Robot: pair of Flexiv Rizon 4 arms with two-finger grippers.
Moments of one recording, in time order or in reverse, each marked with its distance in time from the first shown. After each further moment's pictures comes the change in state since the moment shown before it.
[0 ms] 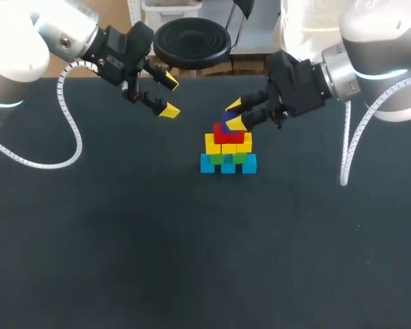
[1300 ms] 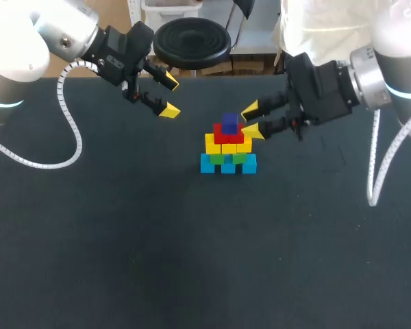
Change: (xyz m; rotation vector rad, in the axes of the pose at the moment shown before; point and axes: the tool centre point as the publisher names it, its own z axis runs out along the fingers) left arm 0.000 0.000 0.000 0.000 0.000 0.000; right arm -0.016 0.058 -0.041 0.082 0.037 -0.069
